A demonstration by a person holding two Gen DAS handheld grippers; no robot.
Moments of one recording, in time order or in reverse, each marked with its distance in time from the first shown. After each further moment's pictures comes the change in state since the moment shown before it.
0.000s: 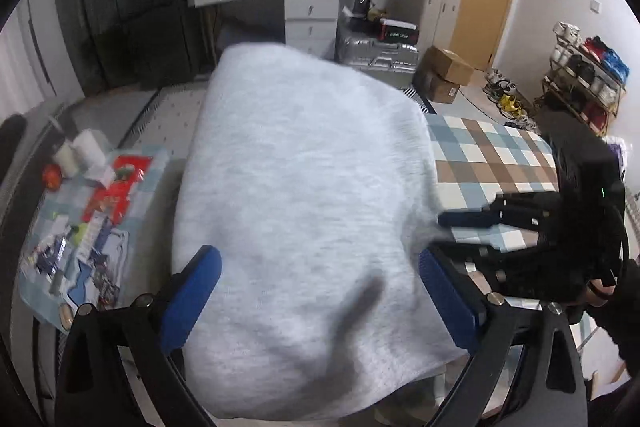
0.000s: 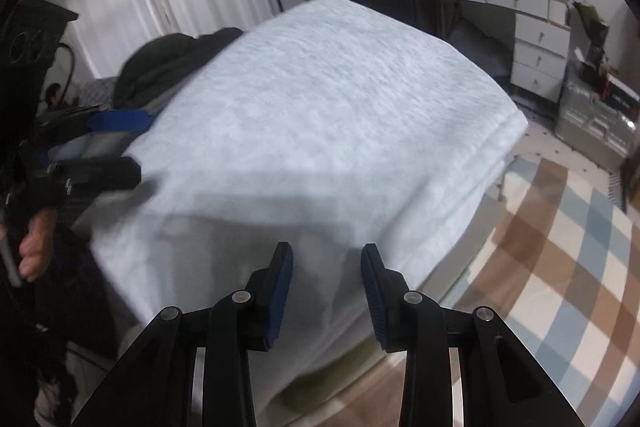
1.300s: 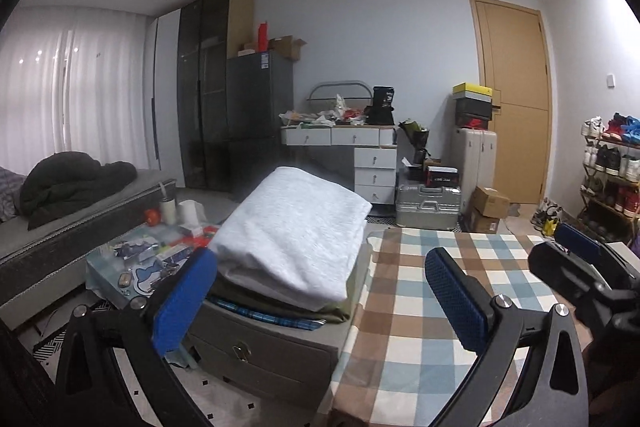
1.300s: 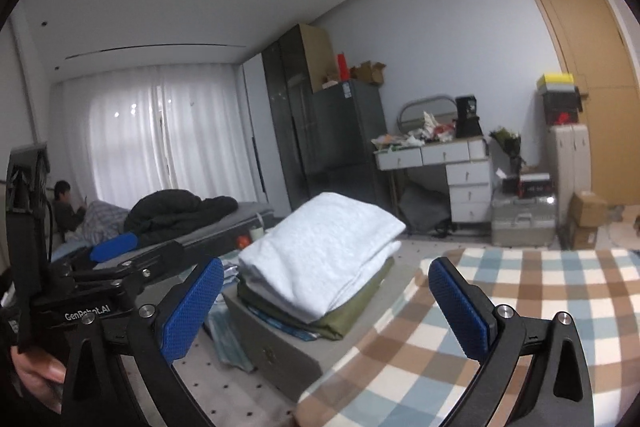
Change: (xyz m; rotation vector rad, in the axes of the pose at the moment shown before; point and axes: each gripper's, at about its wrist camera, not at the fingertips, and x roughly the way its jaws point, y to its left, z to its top) left arm -0.173 -0.162 -0.157 -0.164 -0.608 0.344; right arm -0.298 0.113 -0.203 0.016 -0.734 -0.206
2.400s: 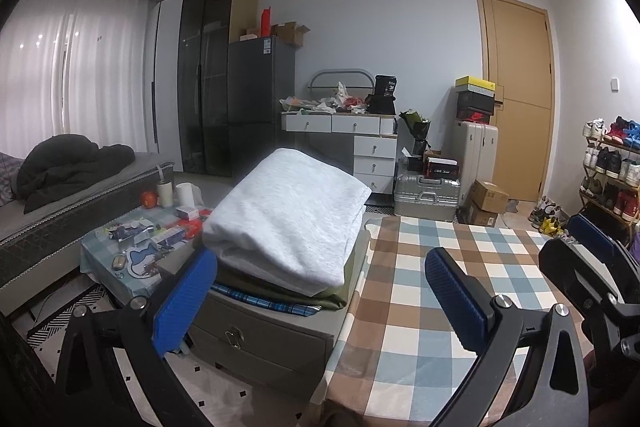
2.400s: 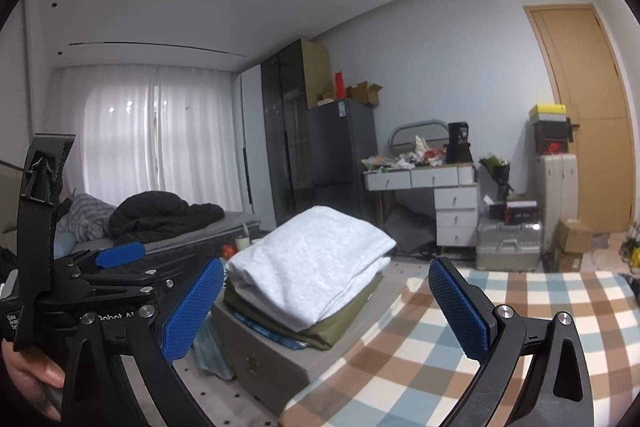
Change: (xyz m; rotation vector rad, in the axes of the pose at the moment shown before) left arm -0.011 0.001 -0.021 -0.026 0.036 -0.009; right arm -0.012 0.011 -0.012 -0.049 -0.051 -0.036
